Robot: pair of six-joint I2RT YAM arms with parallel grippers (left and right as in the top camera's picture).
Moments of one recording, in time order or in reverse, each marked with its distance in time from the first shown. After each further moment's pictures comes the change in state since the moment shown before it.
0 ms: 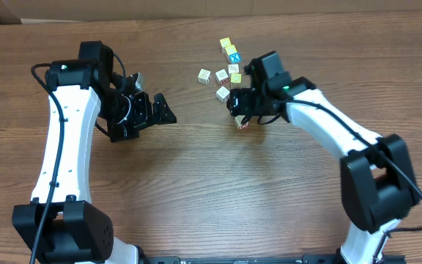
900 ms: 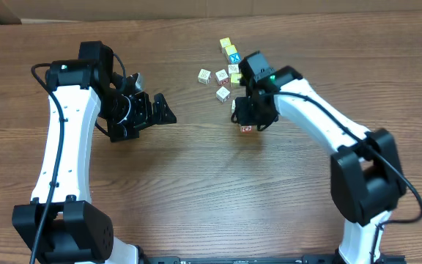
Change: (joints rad) left arm 0.000 0.000 0.000 0.000 0.000 0.000; right arm 0.038 0.053 0.200 -0.423 0.049 -0.001
